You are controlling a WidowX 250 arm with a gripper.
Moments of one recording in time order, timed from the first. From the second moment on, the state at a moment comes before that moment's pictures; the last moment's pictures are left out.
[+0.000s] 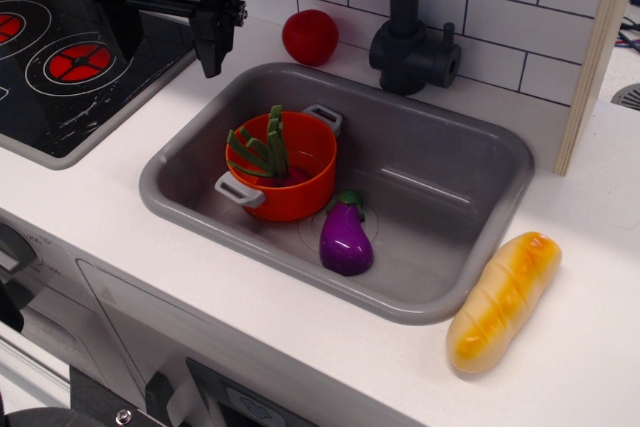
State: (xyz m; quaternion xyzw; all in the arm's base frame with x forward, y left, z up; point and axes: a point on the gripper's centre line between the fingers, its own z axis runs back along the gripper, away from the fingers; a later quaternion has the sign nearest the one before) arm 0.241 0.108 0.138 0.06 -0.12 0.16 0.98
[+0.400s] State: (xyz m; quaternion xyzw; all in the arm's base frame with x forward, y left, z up) arm 0.239 0.106 0.129 0.06 -0.11 0.16 0.98
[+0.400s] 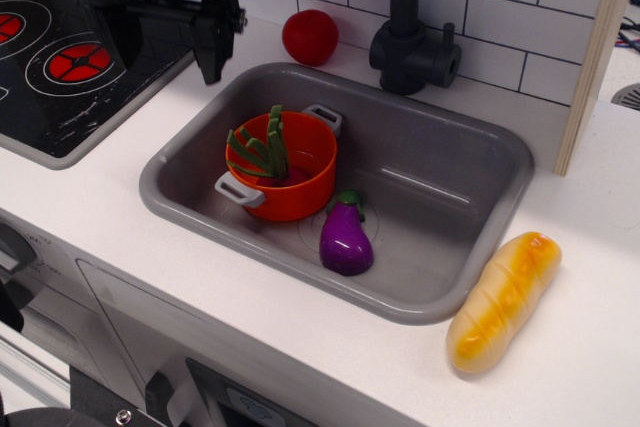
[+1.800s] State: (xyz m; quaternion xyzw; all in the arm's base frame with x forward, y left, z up) arm 0.287 0.077 0.049 0.08 -0.10 0.18 0.98
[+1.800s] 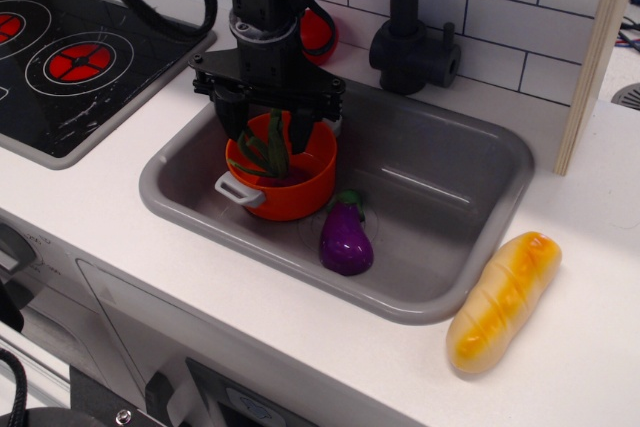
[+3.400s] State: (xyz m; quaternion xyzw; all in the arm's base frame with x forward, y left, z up) arm 0.256 0.052 0.145 0.02 -0.09 0.22 0.97
